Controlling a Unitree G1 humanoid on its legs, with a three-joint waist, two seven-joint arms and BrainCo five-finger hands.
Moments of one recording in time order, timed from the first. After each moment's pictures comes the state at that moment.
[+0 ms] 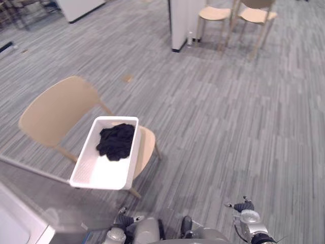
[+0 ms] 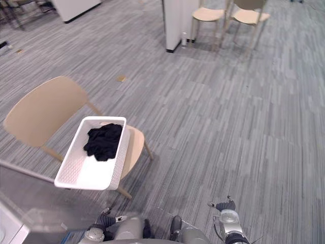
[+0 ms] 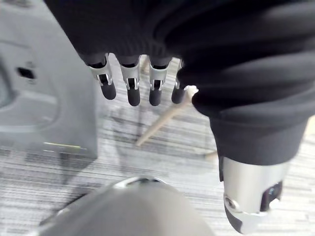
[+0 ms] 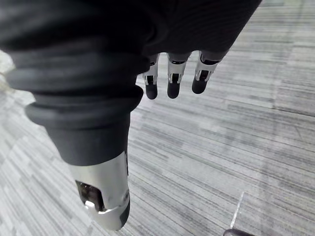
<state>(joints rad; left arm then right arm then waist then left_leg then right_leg) 0.08 0.07 0.03 0.93 0.28 0.03 0.13 -0.09 -0.17 -0.17 1.00 -0.13 0.07 -0.28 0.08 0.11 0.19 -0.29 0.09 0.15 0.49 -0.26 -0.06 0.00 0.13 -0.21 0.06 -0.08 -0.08</state>
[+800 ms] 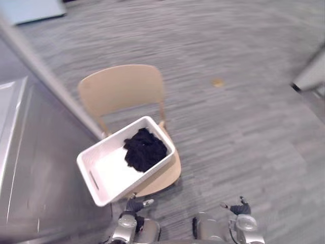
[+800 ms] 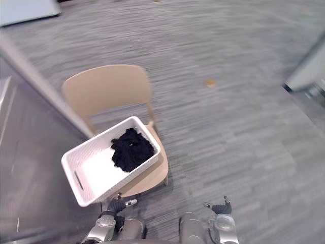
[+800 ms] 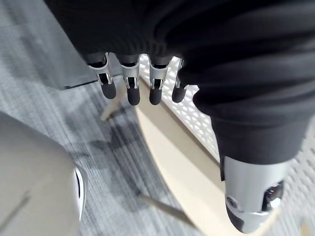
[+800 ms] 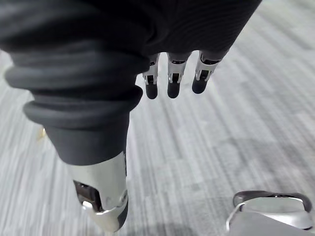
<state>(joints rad) -0.01 -0.04 0.10 0.87 0.23 0.03 0.16 0.02 -0.08 -0.22 0.77 -0.15 0.05 -0.29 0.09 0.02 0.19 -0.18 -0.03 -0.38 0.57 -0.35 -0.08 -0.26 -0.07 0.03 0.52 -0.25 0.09</state>
